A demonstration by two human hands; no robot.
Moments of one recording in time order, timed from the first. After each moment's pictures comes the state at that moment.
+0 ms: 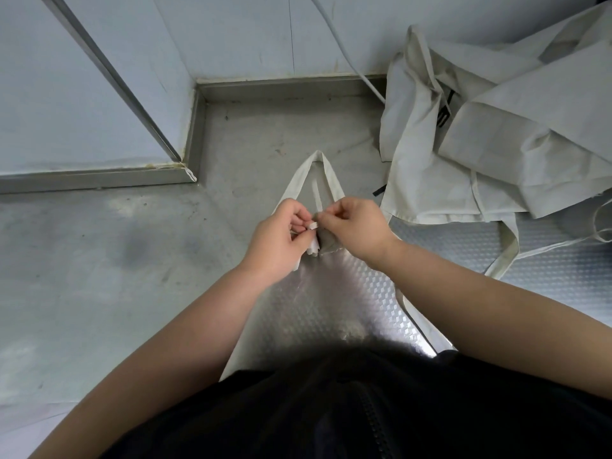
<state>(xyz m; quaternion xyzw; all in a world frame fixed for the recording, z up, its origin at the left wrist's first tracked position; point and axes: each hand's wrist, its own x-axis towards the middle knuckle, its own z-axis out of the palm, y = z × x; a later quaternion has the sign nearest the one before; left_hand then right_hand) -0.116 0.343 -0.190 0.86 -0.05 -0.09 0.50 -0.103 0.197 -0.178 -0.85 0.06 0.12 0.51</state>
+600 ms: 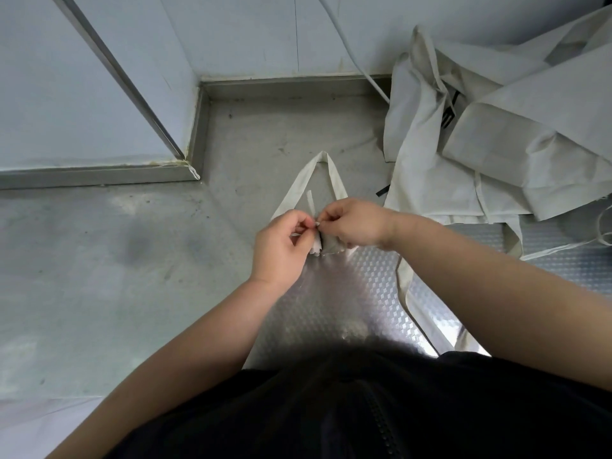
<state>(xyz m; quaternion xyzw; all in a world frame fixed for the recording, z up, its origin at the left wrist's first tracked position) -0.127 0.337 -0.206 0.85 0.01 0.02 0.52 -0.088 0.196 -0.152 -0.85 -0.02 0.34 0.41</state>
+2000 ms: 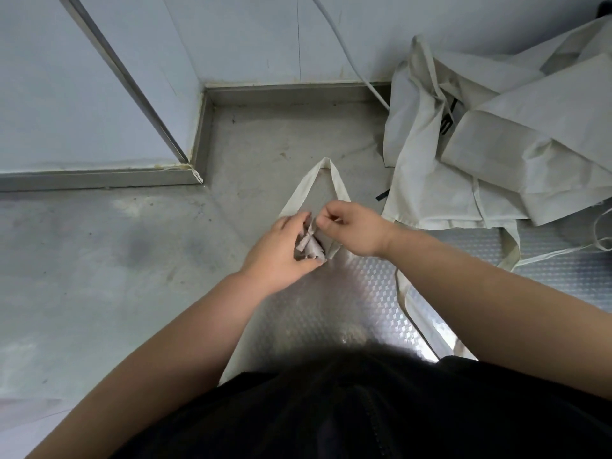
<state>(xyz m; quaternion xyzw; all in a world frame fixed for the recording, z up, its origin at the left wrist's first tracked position) -0.120 0.355 -0.196 0.93 -0.10 -0.15 0.31 -0.096 0.194 -0.163 -0.87 -0.06 0.23 0.44</state>
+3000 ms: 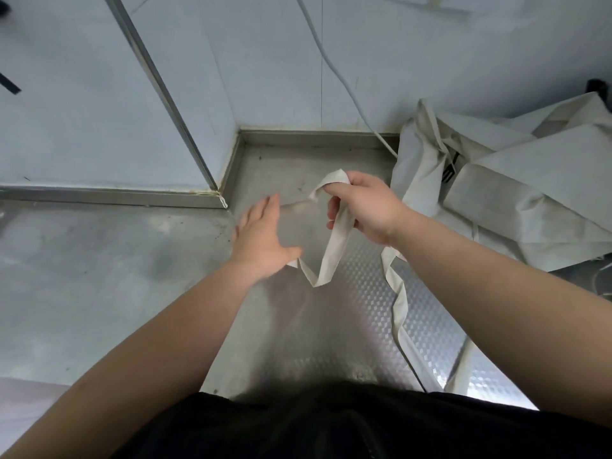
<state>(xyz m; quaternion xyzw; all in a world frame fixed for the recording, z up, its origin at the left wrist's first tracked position) -0.100 0.368 -0.144 0.96 0.06 -0.08 0.25 -0.072 0.196 -0.079 -0.70 0.02 0.21 0.68</state>
